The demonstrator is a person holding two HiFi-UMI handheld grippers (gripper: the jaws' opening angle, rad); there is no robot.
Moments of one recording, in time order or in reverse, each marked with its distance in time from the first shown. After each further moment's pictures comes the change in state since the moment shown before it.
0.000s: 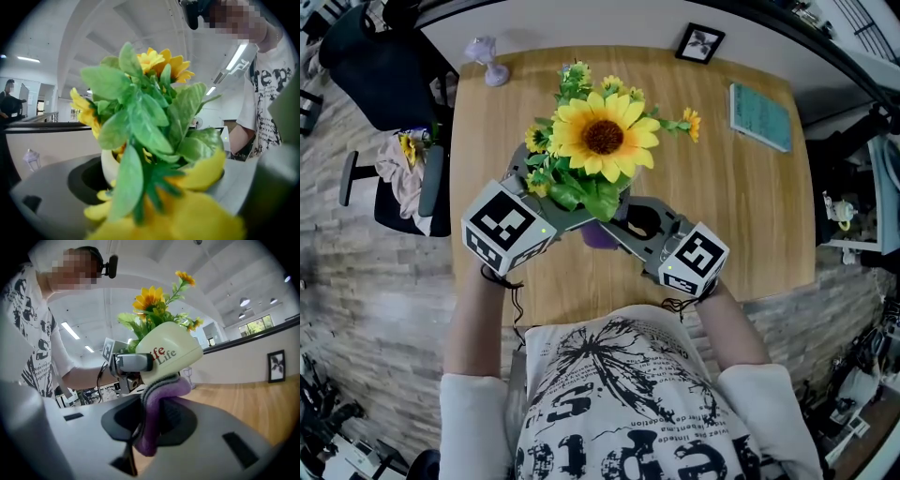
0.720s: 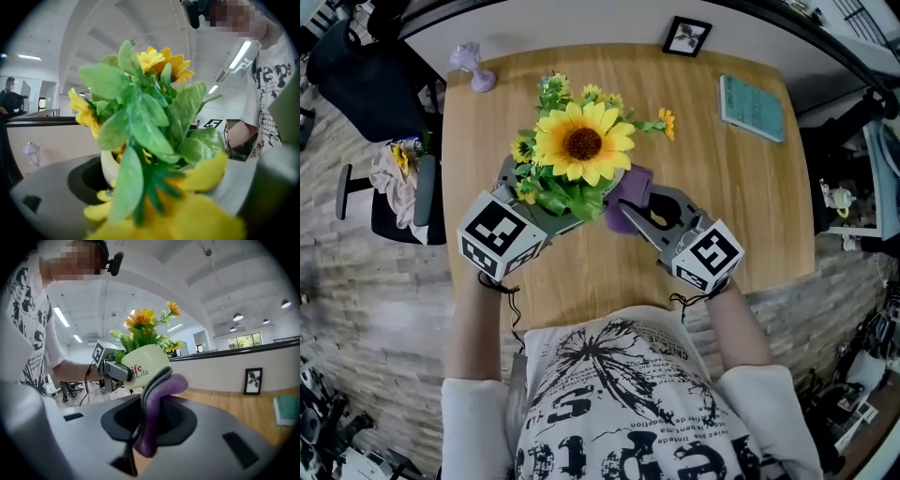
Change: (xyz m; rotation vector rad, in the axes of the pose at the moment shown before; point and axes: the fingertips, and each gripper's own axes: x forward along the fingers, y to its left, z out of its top) left arm -0.003 0.008 -0.017 -0.025 0.032 0.012; right arm -0.034 -0.039 0.008 -0.082 0.026 -0.189
